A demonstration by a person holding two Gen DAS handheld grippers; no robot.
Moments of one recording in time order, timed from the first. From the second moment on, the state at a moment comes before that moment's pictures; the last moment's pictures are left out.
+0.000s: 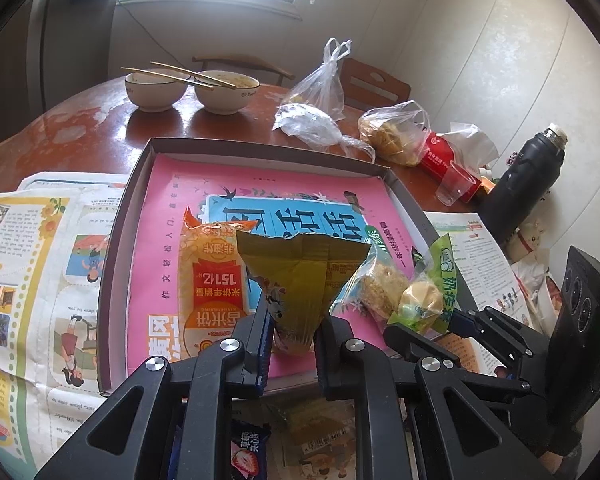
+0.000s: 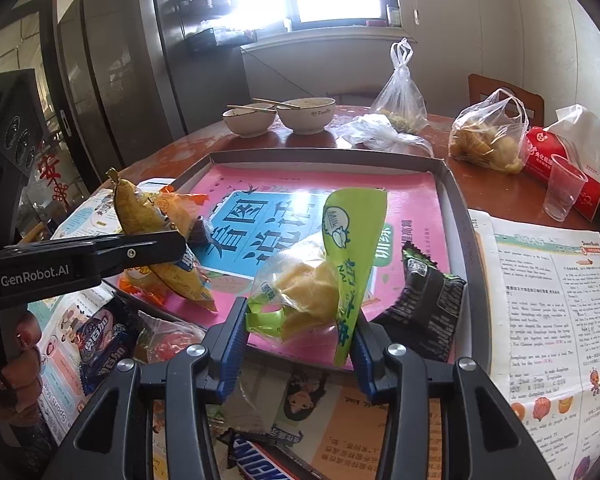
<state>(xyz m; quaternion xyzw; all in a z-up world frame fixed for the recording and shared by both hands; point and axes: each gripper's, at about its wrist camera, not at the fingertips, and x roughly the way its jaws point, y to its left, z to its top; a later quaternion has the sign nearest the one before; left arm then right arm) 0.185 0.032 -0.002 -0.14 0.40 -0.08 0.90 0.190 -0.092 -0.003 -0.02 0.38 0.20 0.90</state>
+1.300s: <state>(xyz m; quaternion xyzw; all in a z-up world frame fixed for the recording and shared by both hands) 0.187 0.027 -0.004 -0.13 0.41 -0.09 0.90 0.189 -0.104 0.007 -0.03 0.38 0.17 0.91</state>
